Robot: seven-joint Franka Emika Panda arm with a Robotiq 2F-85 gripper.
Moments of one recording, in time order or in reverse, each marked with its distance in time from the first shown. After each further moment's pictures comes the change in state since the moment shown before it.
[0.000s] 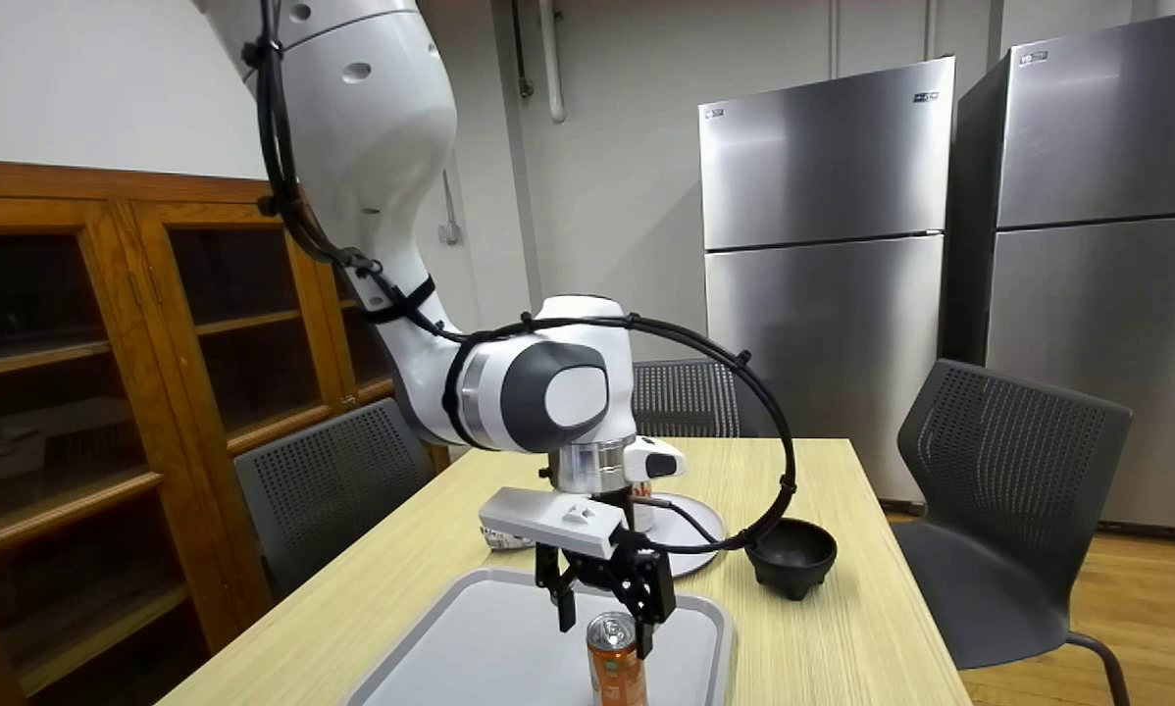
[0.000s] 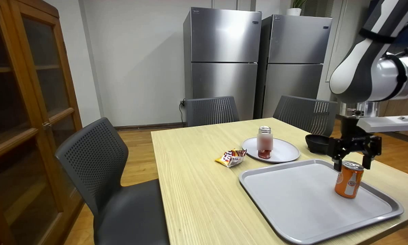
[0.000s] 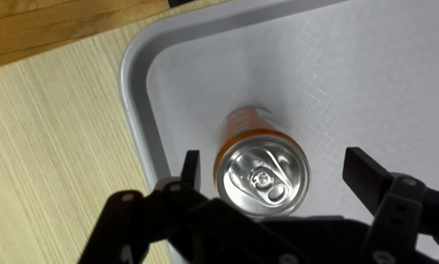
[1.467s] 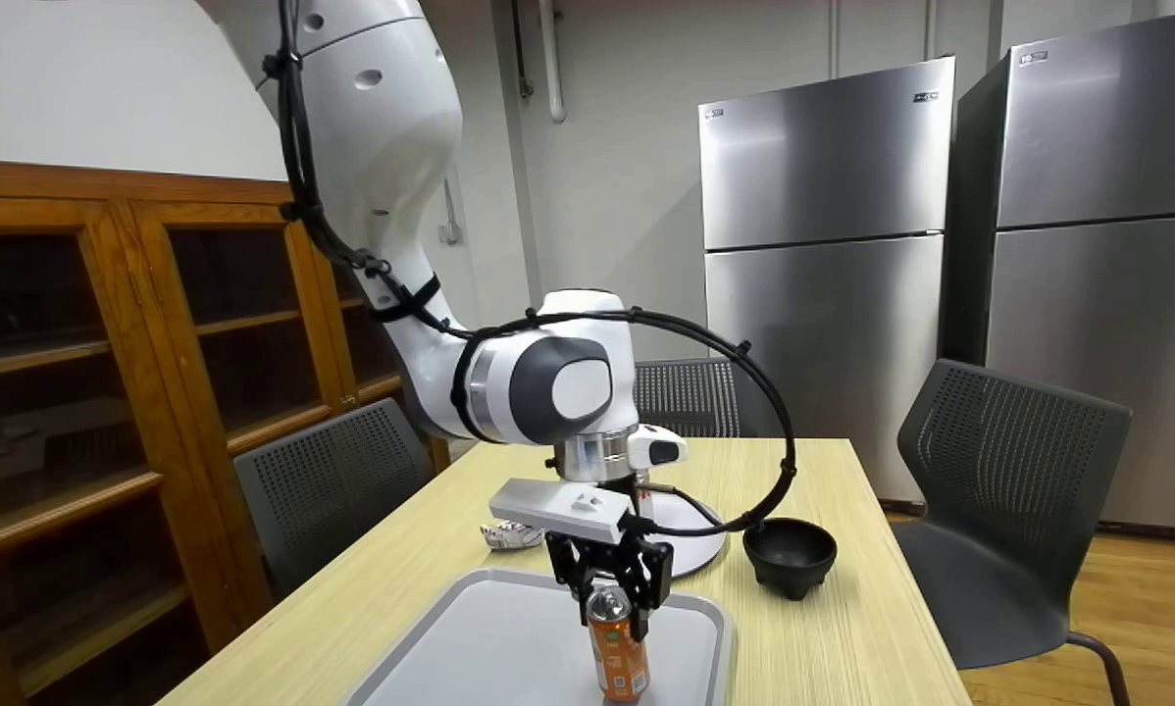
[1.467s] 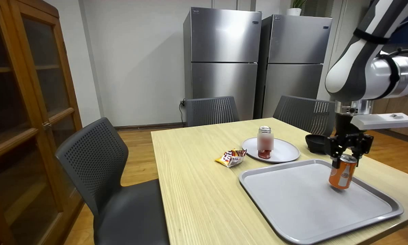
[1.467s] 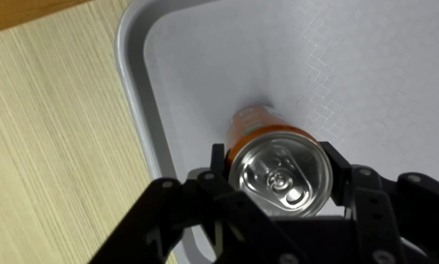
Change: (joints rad) arm 0.006 0.018 0.005 0.039 -0.003 0.018 0.001
